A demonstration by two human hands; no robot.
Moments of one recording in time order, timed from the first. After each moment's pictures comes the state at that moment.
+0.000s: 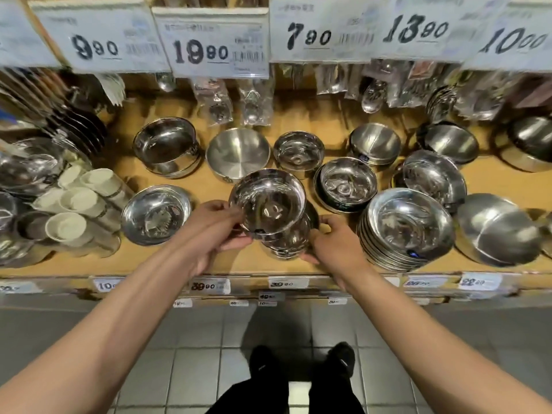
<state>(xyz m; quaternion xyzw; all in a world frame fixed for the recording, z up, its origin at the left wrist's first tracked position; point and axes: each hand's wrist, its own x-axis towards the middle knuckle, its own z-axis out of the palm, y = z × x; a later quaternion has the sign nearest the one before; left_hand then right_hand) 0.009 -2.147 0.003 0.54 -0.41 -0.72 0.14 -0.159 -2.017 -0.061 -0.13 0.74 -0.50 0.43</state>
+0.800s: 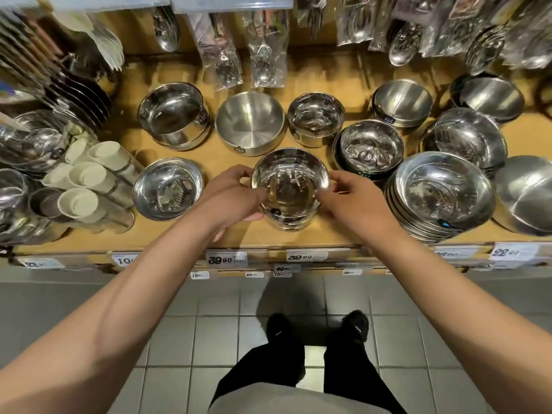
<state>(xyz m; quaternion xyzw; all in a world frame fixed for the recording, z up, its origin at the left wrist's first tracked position) 0.002 -2.163 -0.019 0.55 -0.60 -0.58 0.07 -0.162 -2.025 -0.029 -0.33 0.78 -0.39 0.35</state>
